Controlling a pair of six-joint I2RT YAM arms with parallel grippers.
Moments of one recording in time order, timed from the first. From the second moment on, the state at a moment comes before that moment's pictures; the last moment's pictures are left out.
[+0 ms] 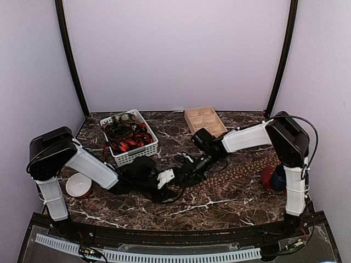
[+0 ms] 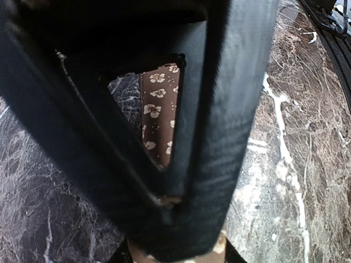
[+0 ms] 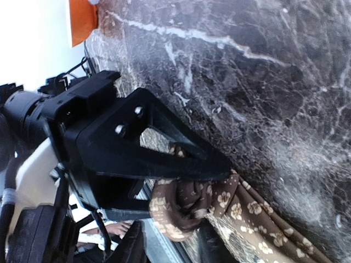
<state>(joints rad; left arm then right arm) -0.96 1.85 0.72 0.43 0.28 0.22 0.77 2.06 1.29 -0.42 -0.99 0.50</state>
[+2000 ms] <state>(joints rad) -0.99 1.94 0.77 0.58 0.25 0.09 0.77 2.13 1.33 -0.53 -0.84 0.38</state>
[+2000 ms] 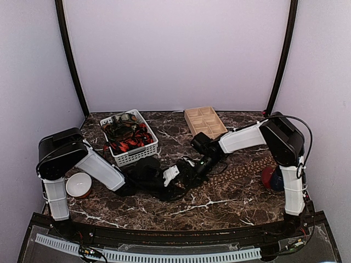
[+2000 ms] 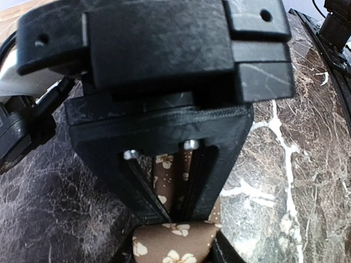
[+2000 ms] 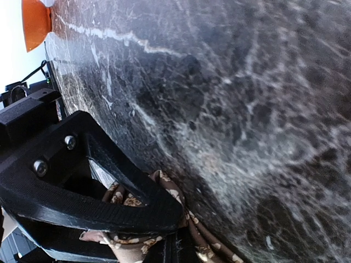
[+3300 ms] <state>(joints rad) -1.02 1.91 0.79 0.46 0.17 0.10 0.76 2.07 1.29 -0.48 -0.86 0.46</state>
